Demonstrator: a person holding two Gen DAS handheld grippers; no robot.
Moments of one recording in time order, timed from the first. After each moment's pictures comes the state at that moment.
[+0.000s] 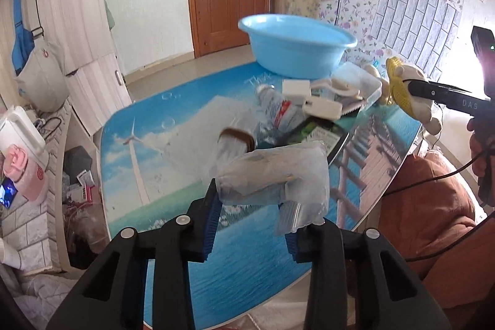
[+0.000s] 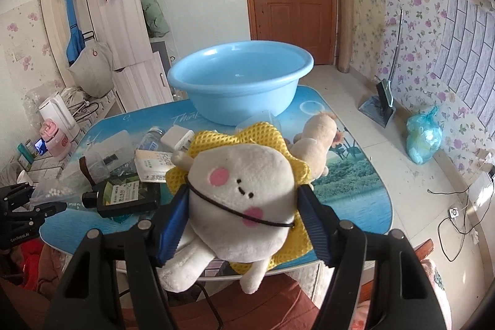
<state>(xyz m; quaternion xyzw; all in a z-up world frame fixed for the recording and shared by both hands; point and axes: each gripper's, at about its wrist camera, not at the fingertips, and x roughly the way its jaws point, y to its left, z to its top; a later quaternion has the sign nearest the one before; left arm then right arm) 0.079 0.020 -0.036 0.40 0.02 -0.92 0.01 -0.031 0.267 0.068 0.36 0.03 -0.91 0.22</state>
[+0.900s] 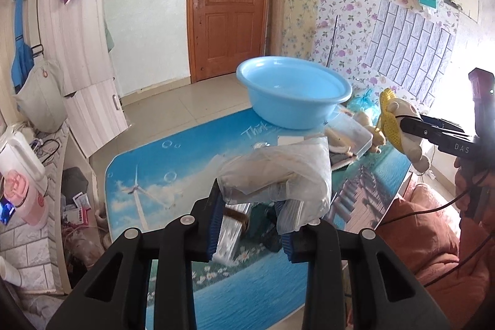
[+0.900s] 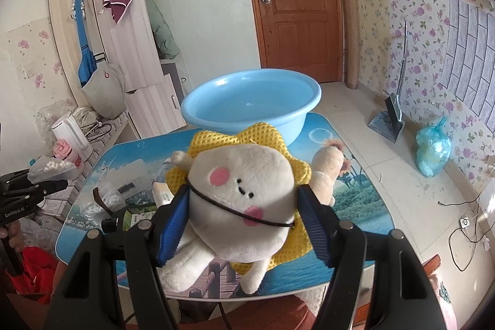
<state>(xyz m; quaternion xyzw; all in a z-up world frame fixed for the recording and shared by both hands) 0.053 0.016 0.013 0.35 0.03 -0.94 0.00 -0.037 0.266 0.093 0.32 0.01 -0.92 0.24</state>
